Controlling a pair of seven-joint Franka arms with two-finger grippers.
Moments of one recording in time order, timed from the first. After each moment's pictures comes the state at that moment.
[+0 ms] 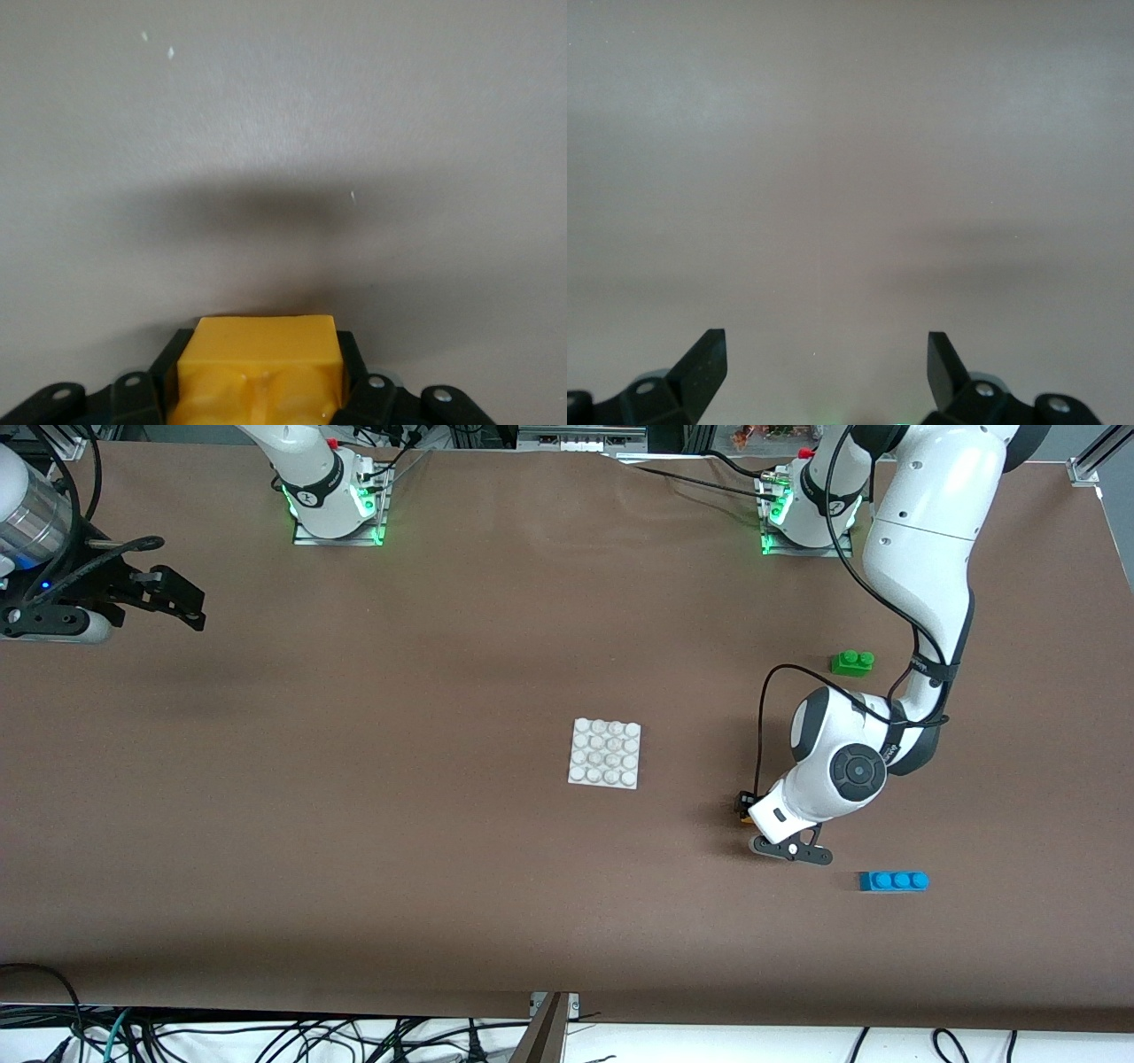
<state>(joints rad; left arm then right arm) -0.20 0.75 -0.03 -1.60 -0.04 2.33 -0.03 0.06 -0.01 0.07 -1.59 -0.04 1.52 0.14</state>
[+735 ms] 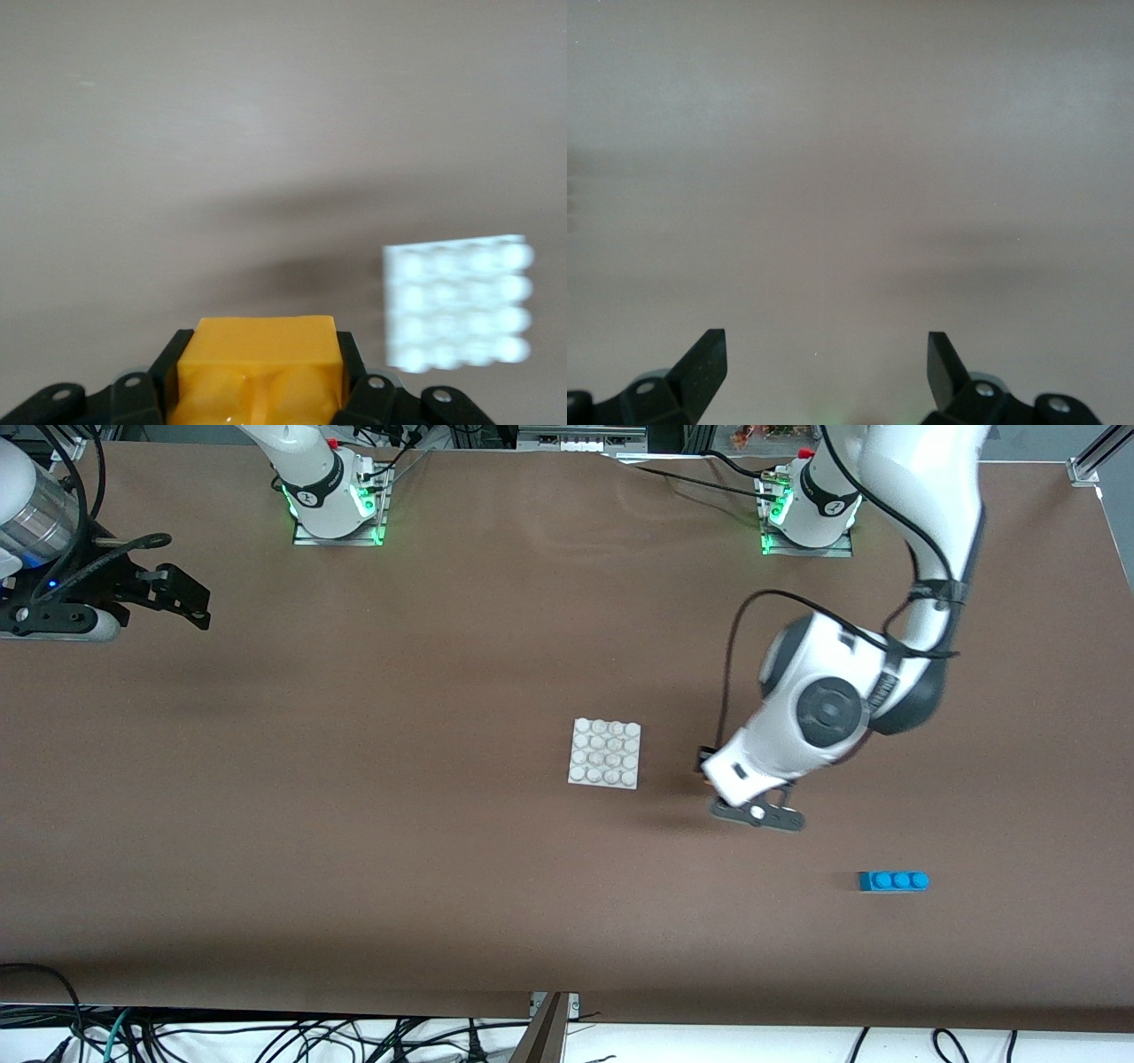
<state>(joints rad) -0.40 0.57 -0.06 -1.46 -0.04 1.97 -0.29 0.06 -0.01 0.08 -1.58 -0.04 1.52 0.14</state>
